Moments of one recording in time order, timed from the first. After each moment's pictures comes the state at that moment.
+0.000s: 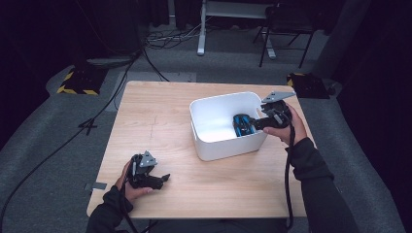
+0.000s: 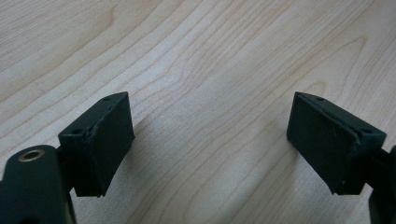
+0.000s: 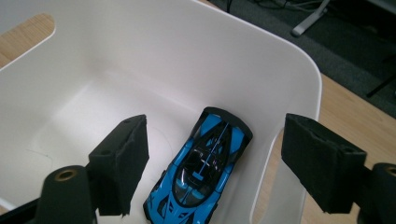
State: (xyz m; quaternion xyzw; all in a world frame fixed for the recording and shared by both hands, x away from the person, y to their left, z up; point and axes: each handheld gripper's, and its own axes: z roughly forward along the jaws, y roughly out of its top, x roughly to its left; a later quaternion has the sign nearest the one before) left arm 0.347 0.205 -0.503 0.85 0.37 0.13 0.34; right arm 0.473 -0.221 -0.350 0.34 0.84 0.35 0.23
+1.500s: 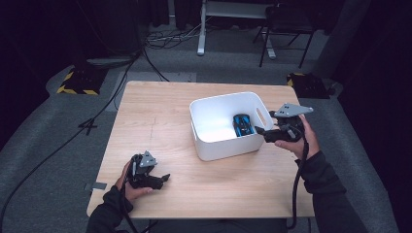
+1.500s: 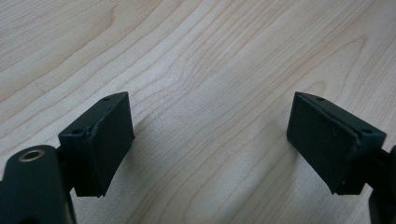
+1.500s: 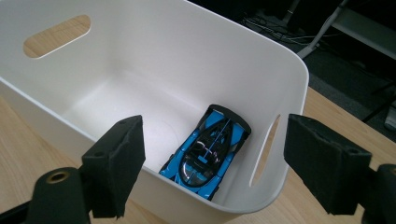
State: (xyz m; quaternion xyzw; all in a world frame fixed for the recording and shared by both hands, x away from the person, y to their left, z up) left arm 0.347 0.205 -0.503 0.85 0.37 0.13 0.34; right arm 0.431 -0.248 -0.353 0.30 0.83 0.39 0.26
